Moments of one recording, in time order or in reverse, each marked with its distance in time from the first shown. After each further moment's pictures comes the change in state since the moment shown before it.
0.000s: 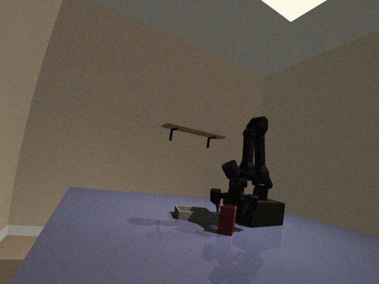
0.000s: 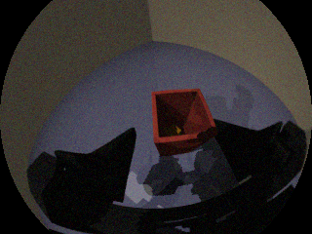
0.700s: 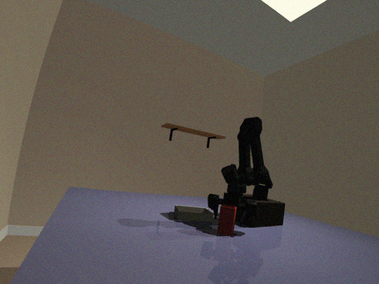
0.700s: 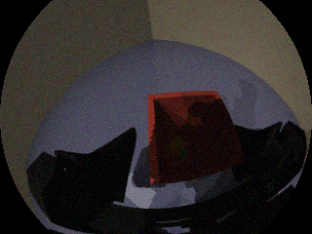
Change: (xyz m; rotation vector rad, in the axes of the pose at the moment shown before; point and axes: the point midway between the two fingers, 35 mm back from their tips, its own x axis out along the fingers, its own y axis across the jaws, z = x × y) arm 0.032 0.000 -0.002 0.001 -0.002 0.001
